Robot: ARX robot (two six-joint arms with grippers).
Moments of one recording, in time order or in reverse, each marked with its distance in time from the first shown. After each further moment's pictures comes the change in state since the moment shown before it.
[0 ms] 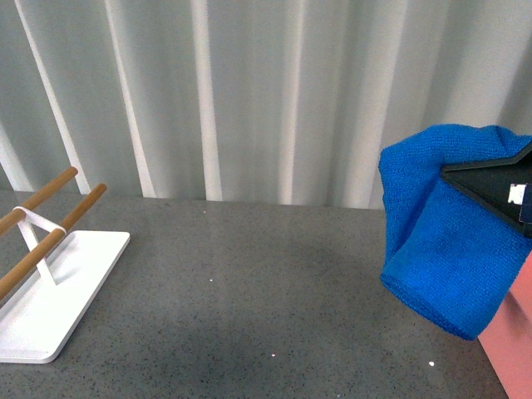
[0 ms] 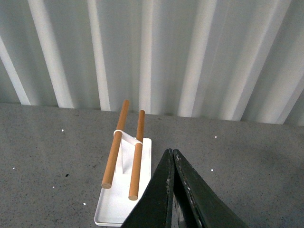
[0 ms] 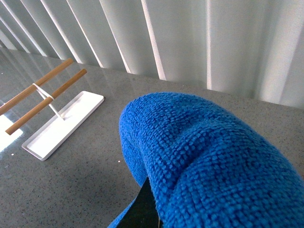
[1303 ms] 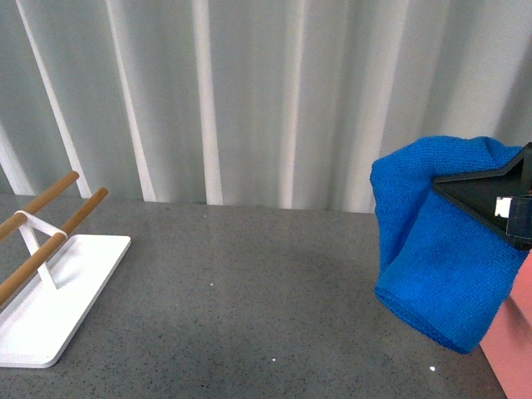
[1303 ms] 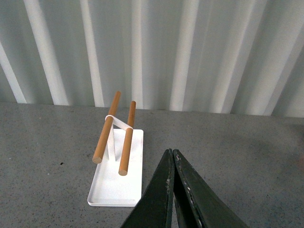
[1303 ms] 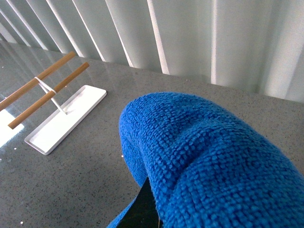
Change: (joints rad) left arm -0.117 -0.550 -0.131 -0.394 -0.114 0.002; right arm 0.021 -0.003 0.006 -0.035 0.019 -0.008
